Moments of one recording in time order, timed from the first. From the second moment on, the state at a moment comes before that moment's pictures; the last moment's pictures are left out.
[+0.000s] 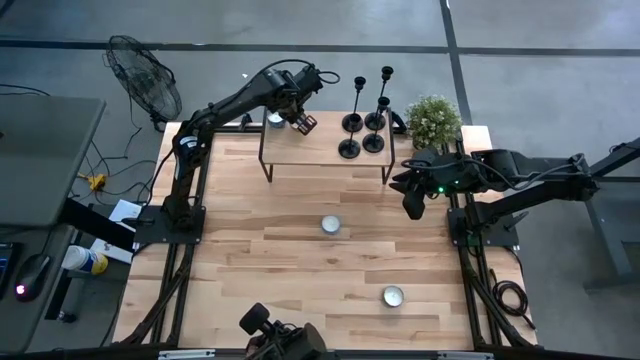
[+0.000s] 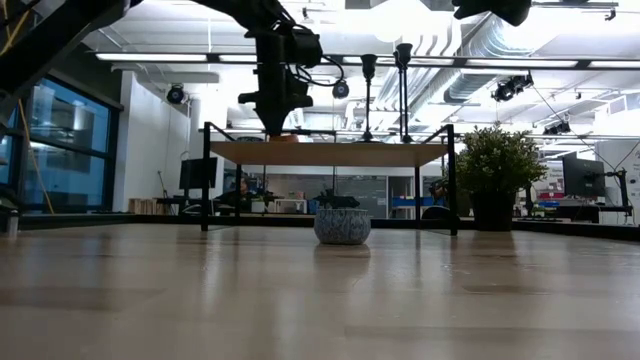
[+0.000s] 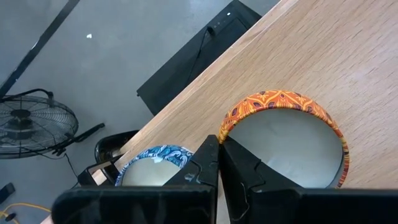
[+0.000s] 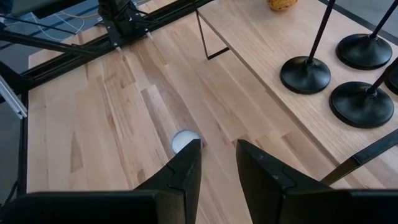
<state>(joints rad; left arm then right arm) 0.62 2.05 2.12 -1.27 -0.35 -0.16 0.09 1.00 1.19 -0.85 0.30 0.51</state>
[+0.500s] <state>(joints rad) 0.62 2.05 2.12 -1.25 -0.32 -0.14 0.09 1.00 1.19 -0.85 0.28 0.51</state>
